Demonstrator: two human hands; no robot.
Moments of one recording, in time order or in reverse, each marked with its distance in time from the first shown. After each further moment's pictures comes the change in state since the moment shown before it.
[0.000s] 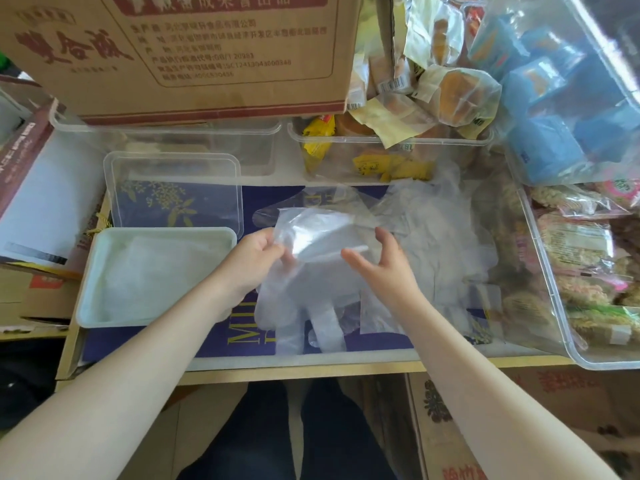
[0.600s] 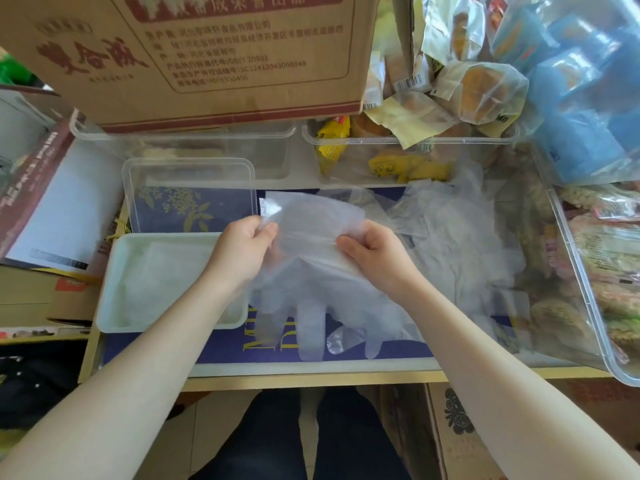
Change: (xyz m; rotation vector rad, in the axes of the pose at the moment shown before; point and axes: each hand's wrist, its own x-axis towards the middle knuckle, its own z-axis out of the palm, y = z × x) left_hand 0.018 -0.009 -0.026 0.167 0.288 0.108; right_hand 0.023 -0.027 0.016 0.074 -0.117 -0.250
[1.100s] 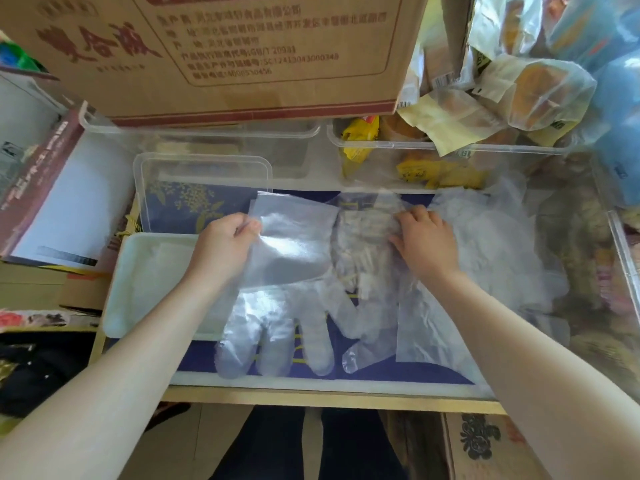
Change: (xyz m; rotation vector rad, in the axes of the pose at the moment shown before) left_hand 0.028 -0.025 -0.028 0.179 0.144 -0.007; right_hand 0.075 0.062 -0.023 -1.063 0.080 -0.071
